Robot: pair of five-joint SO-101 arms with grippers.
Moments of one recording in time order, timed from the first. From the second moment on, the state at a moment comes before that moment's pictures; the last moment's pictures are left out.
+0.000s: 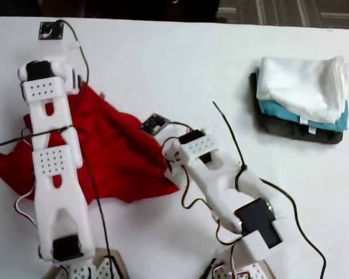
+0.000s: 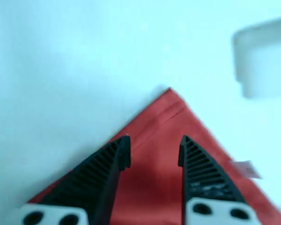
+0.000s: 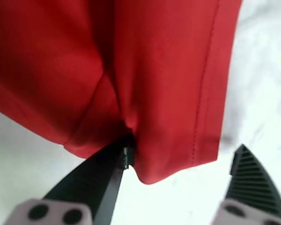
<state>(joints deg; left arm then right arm) -19.7 74.2 -92.0 88.2 -4.9 -30.4 2.8 35.0 59.2 23.8</state>
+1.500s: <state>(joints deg) -16.1 66.9 -91.6 101.4 1.3 -30.4 2.8 32.4 60.7 23.8</state>
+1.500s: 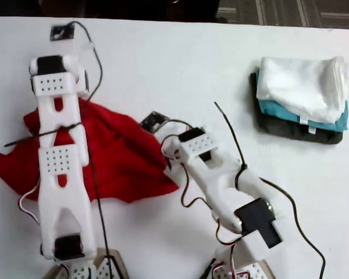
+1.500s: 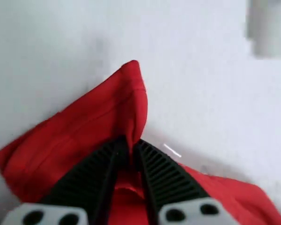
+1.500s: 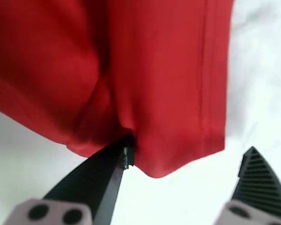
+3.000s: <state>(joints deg) -30.8 -23.3 1.5 93.3 -6.4 -41.0 25.2 1.4 65.7 23.6</state>
